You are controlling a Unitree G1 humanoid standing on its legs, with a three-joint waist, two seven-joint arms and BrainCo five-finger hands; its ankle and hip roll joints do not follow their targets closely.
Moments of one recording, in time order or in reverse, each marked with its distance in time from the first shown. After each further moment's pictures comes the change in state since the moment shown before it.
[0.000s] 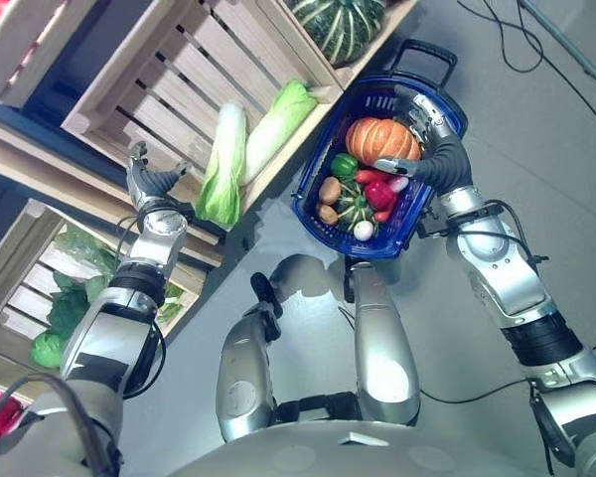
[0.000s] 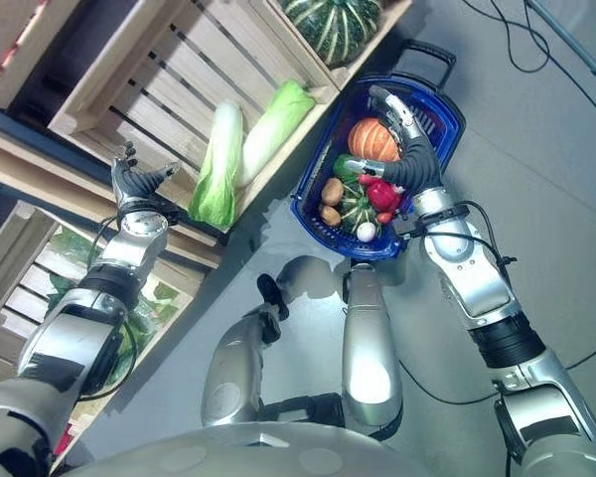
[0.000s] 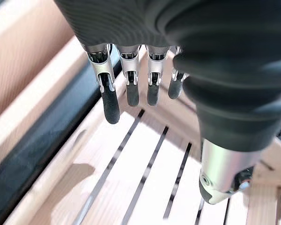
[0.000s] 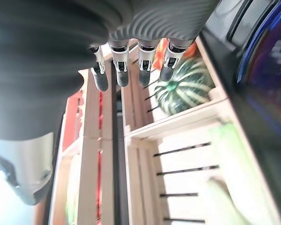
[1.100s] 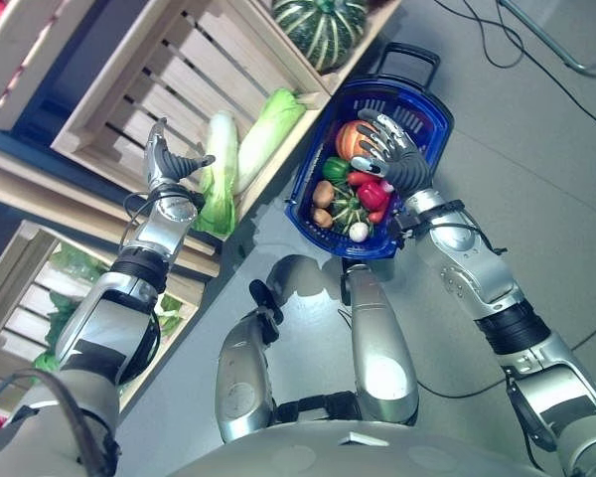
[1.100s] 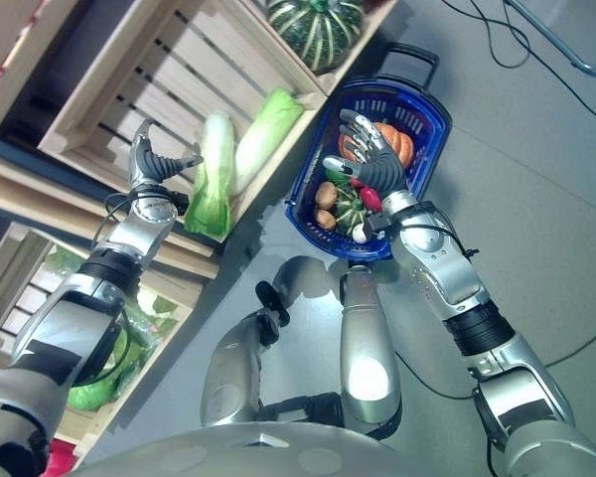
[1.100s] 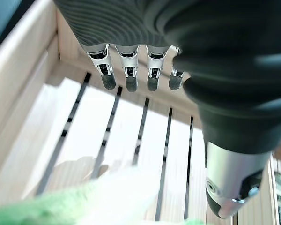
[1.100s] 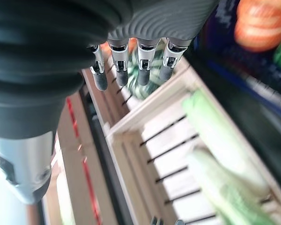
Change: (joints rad) left arm -0.120 0.022 -0.131 0.027 0.044 0.150 -0.077; right arm -0.043 0.047 0.087 0.092 0.145 0.099 0.002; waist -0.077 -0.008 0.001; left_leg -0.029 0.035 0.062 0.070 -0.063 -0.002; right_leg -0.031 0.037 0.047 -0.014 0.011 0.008
